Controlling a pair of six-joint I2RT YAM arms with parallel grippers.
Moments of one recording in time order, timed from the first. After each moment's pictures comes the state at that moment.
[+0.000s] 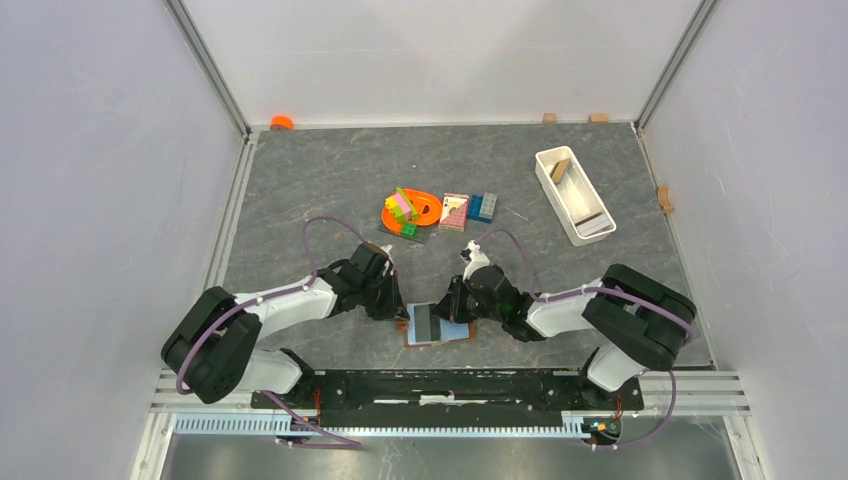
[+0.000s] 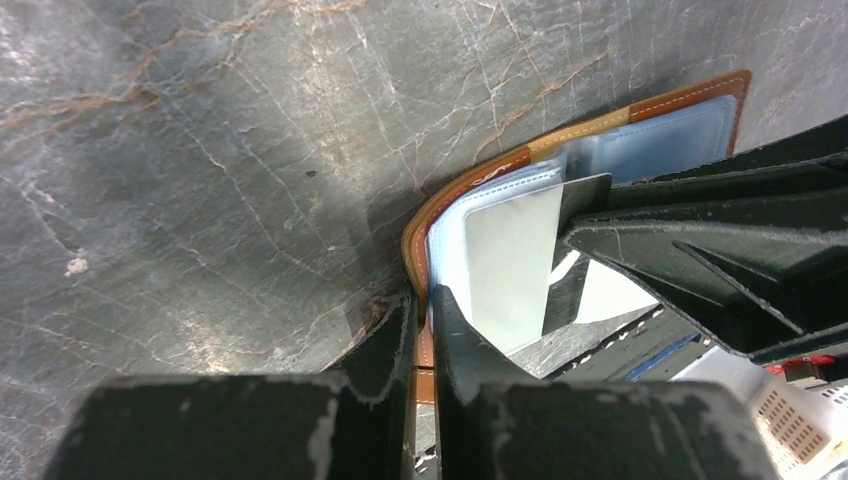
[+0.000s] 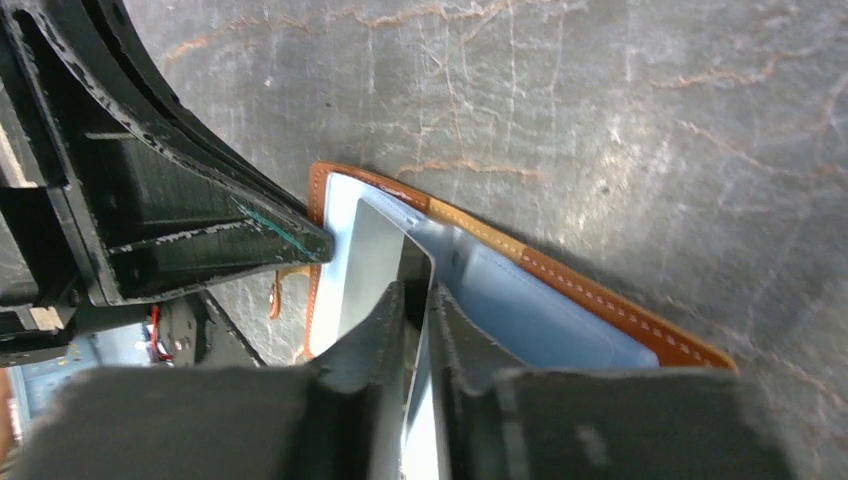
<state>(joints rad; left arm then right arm) -0.66 1.35 0.53 -0.21 0.25 -0.71 0.94 1.61 0.42 0.61 -0.09 0.90</state>
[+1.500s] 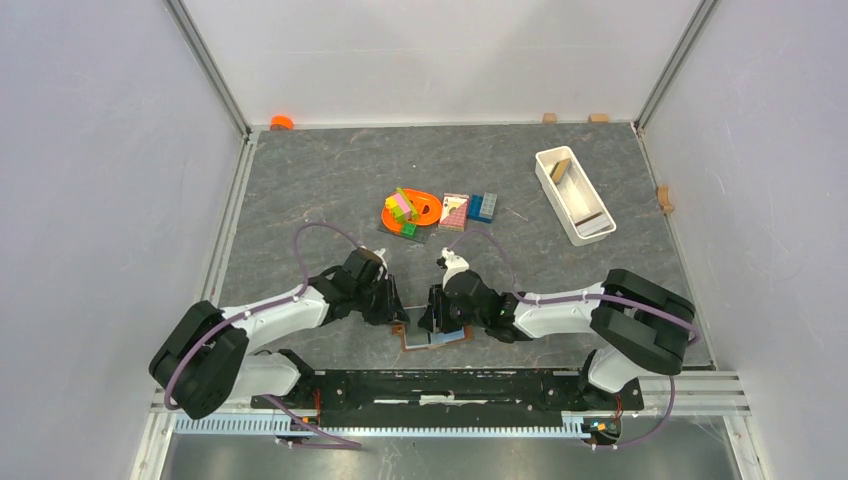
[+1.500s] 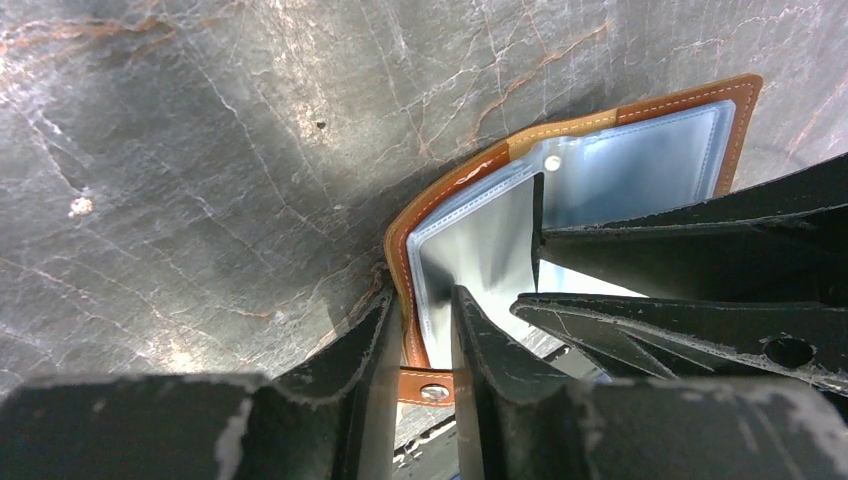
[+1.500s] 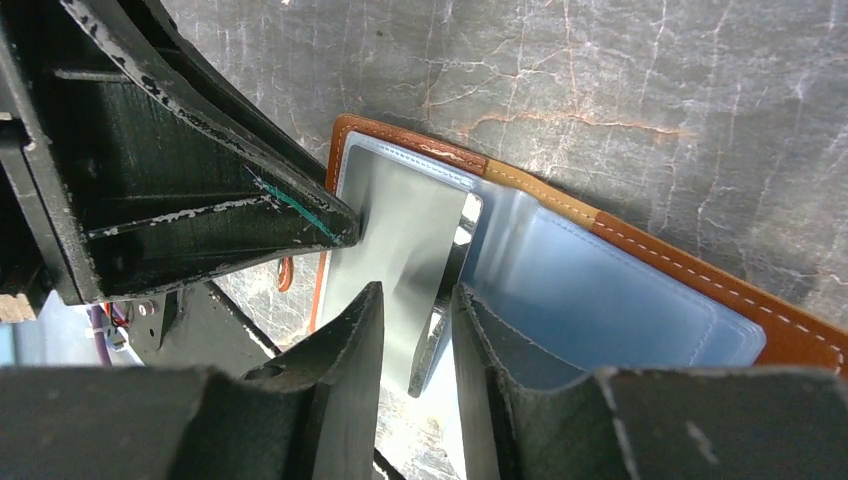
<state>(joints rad) -0.66 1.26 0.47 -0.20 0.27 -0.76 1.08 1.57 0.58 0.30 0.01 0.83</state>
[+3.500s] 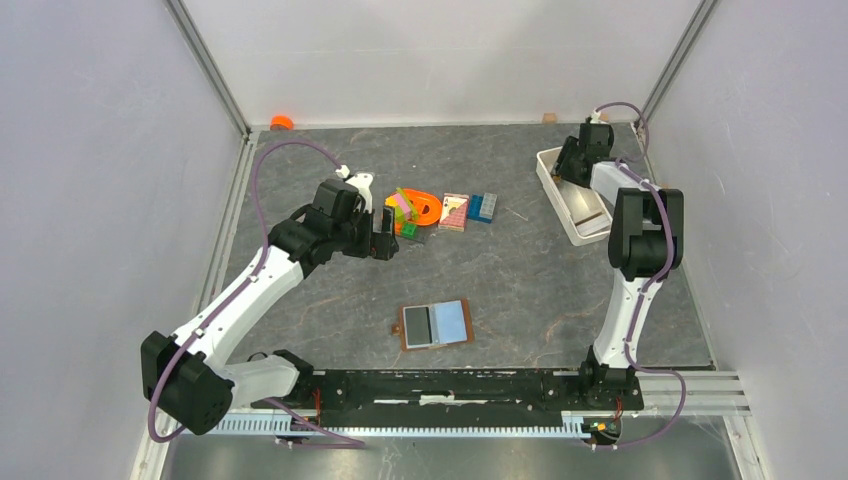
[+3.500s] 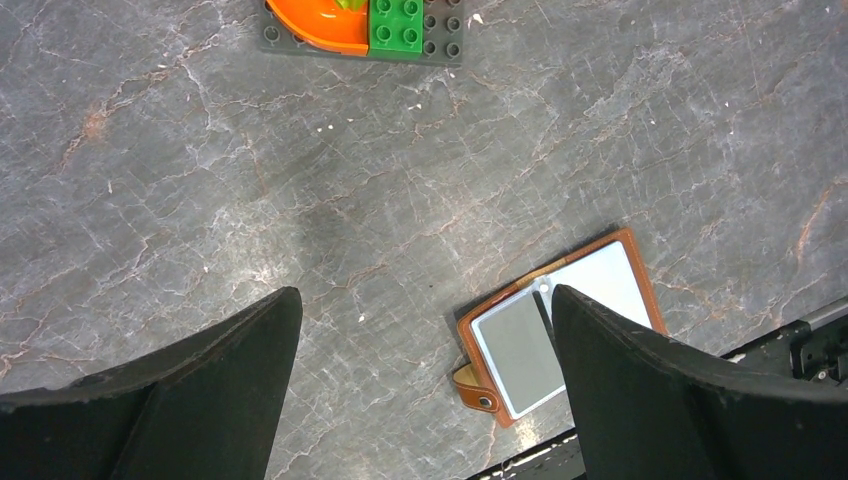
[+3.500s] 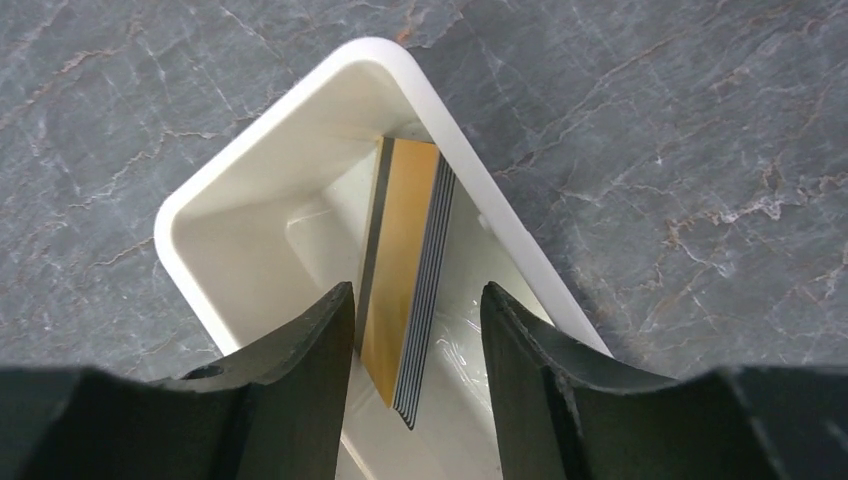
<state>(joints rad) -0.51 1.18 1.02 -0.64 0.04 -0.29 -0.05 2.10 1.49 -0.13 0.05 0.34</state>
